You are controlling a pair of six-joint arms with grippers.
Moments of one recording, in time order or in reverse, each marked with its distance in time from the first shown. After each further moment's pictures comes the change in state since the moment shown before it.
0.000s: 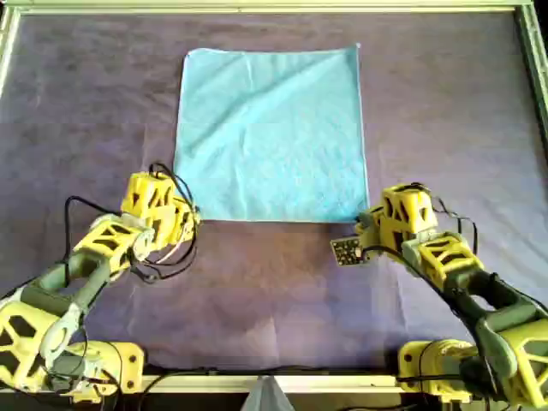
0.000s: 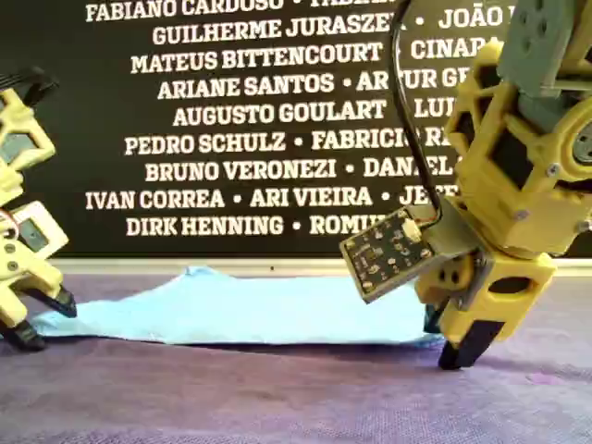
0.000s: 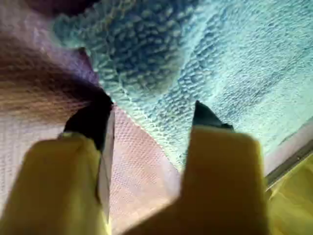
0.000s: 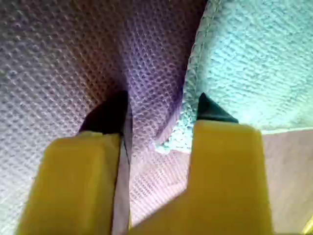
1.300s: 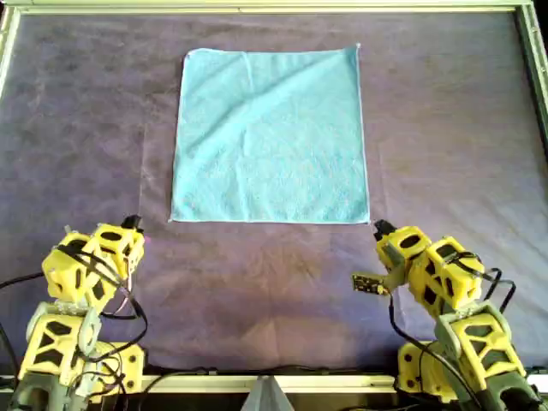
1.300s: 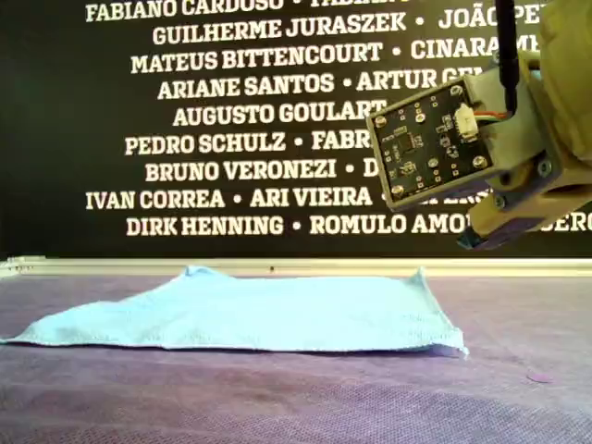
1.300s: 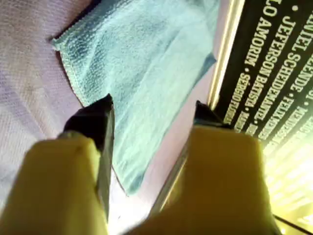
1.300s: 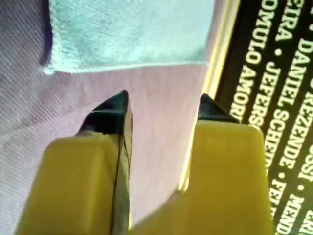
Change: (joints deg) left arm 15.2 77.3 47.5 0.6 0.2 -0.1; right arm 0.0 69.7 39.3 2.0 0.0 0.0
